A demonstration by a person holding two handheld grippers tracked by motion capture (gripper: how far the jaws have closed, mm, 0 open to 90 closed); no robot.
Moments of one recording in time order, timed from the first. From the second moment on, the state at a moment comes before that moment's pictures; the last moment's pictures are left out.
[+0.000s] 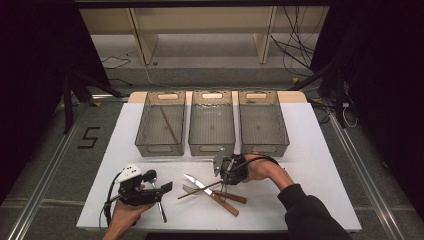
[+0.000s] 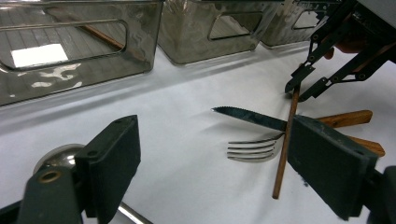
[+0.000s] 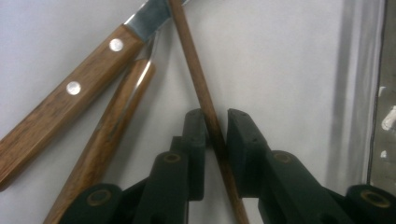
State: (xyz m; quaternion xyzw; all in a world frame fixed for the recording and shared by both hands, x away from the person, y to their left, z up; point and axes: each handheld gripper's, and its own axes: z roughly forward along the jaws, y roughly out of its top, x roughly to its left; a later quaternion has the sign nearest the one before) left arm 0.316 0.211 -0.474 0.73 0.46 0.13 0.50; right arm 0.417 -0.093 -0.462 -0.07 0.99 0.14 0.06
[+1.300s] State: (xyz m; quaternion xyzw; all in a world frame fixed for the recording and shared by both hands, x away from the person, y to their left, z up) left arm 0.319 0.200 -0.462 0.72 0.45 0.12 0.52; right arm 0.408 -0.111 -0.416 0.09 0.95 0.28 0.09
